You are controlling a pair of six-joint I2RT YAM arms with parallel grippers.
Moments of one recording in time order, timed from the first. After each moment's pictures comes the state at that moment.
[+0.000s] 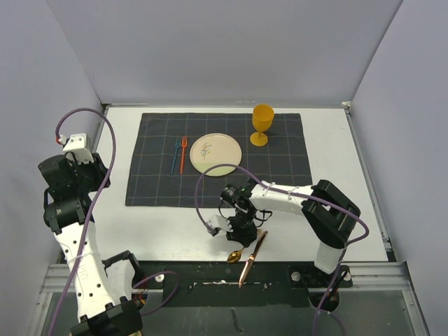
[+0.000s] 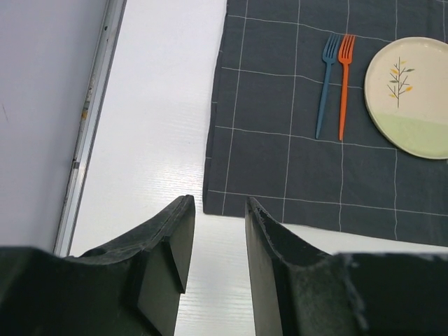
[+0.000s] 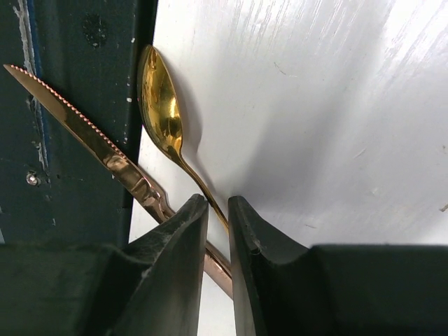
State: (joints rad) left arm 0.43 0.80 1.02 -0.74 0.31 0.06; right arm 0.94 1.76 1.06 -0.92 -0.48 -0.87
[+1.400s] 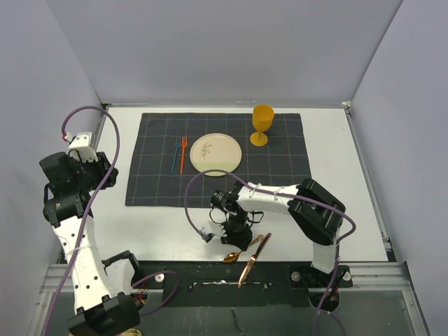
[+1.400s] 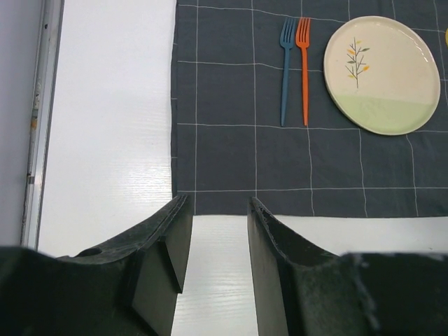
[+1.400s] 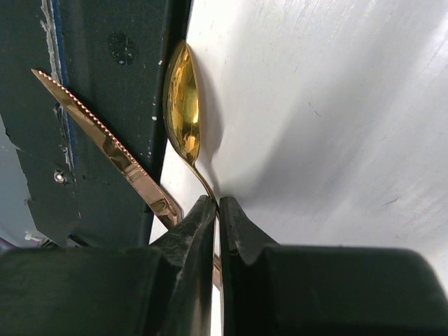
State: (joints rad) left arm 0.43 0.85 1.02 -0.75 0.45 0.08; right arm 1.02 1.87 1.16 -1.02 -0.46 -0.84
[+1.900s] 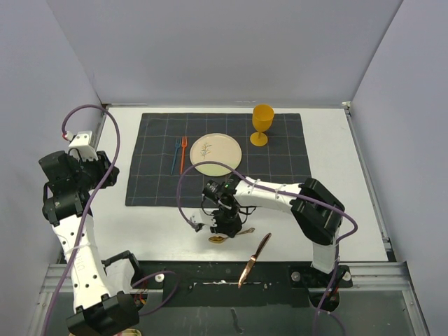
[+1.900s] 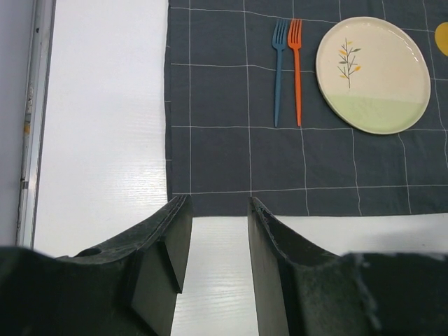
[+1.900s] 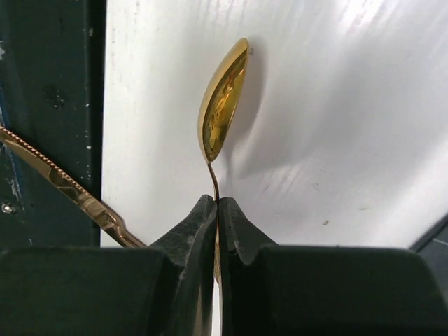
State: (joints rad) left arm 0.43 0.87 1.04 -0.75 0.47 0.08; right arm 1.02 1.88 1.29 -0.97 -0.37 -0.80
